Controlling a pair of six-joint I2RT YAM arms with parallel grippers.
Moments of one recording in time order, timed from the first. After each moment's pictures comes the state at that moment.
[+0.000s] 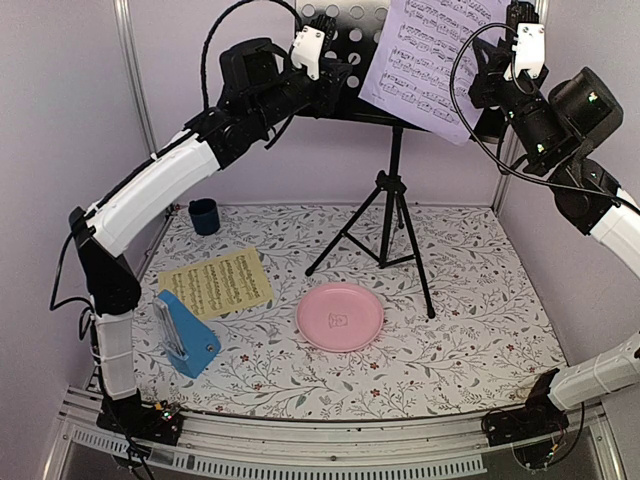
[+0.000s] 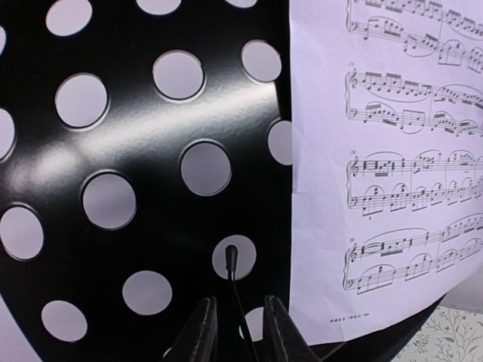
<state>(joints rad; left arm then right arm) -0.80 2.02 2.31 -0.09 -0.09 0.26 0.76 1.24 1.50 0.29 0.44 -0.40</state>
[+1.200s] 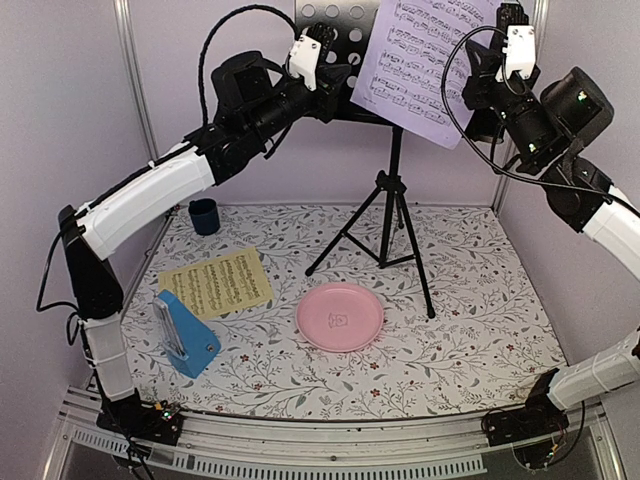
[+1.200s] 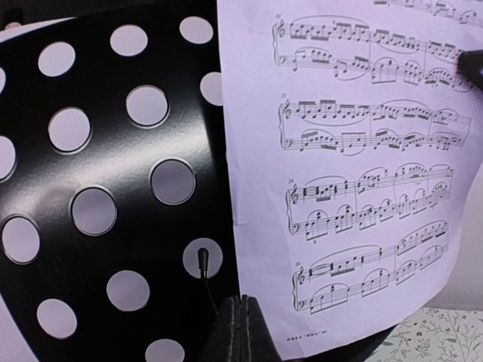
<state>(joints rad) -0.81 1.92 2.08 0.12 -0.01 0.31 0.74 1.26 1.50 0.30 0.42 -0.41</state>
